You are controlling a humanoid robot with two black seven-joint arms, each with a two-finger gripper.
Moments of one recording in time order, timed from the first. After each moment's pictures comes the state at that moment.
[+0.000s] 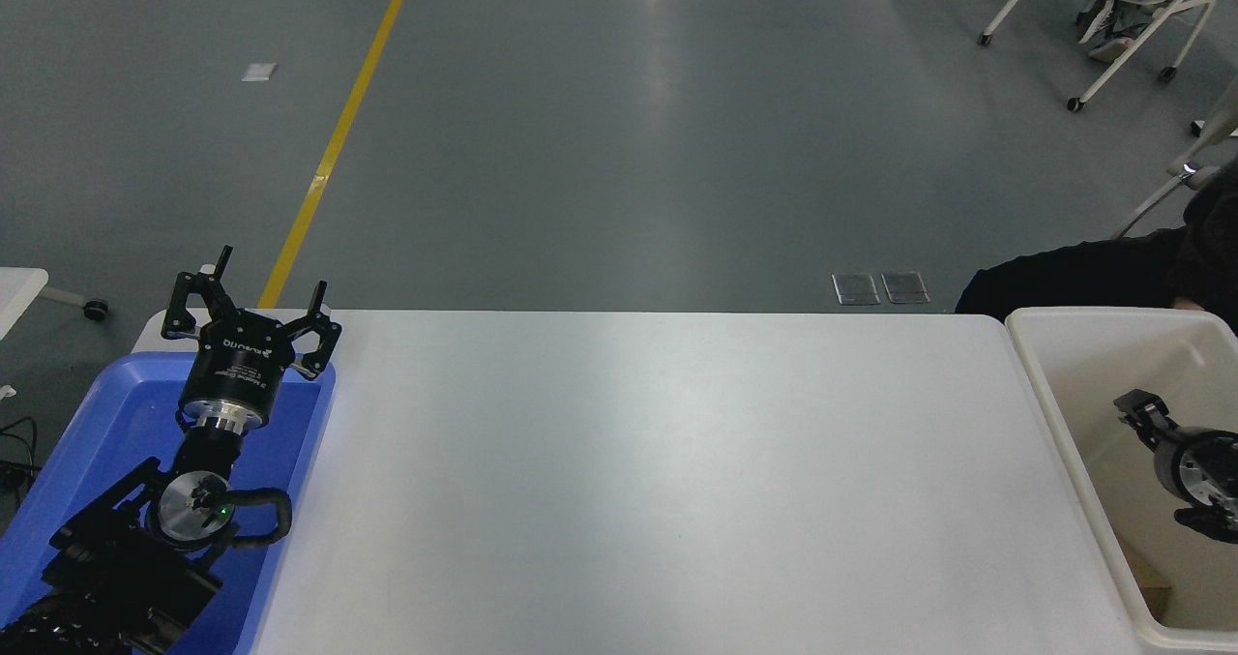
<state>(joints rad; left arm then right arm) -0.53 0.25 -0.98 -0.46 -0.11 -0.69 -0.40 0.74 -0.44 -0.54 0.14 0.05 0.15 -0.09</state>
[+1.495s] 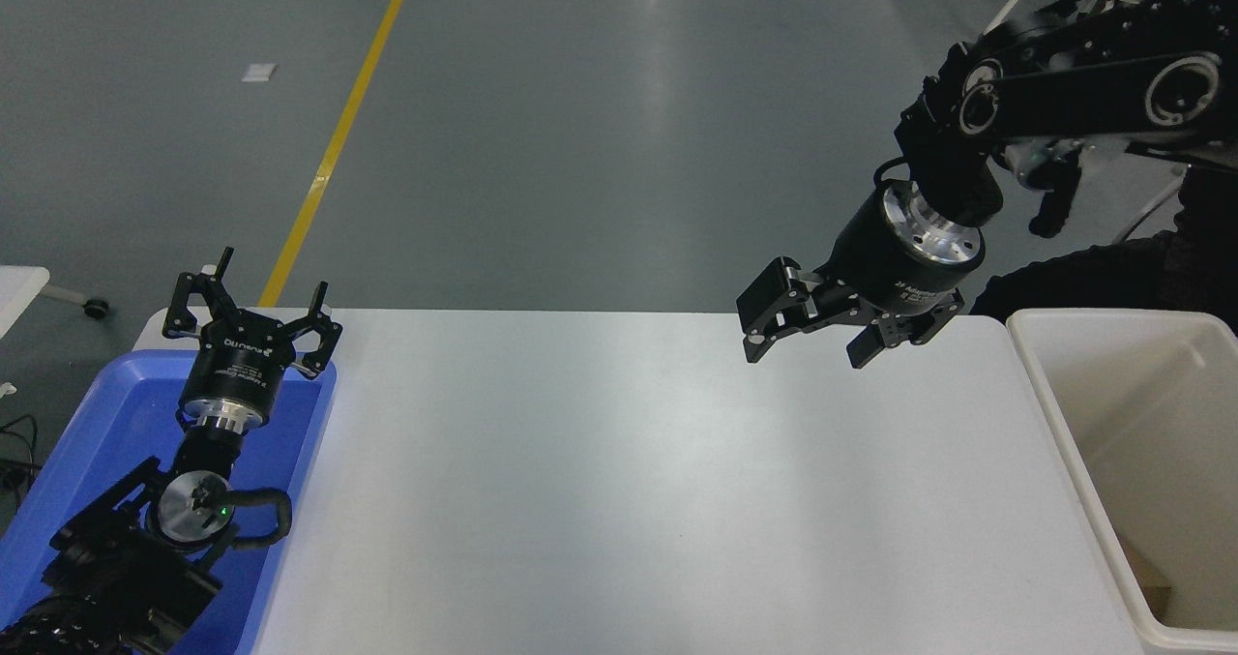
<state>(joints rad) -0.53 0.25 -0.97 -0.46 -0.11 -0.69 -0.40 2.23 -0.29 -1.08 1.43 -0.02 0.77 -0.09</state>
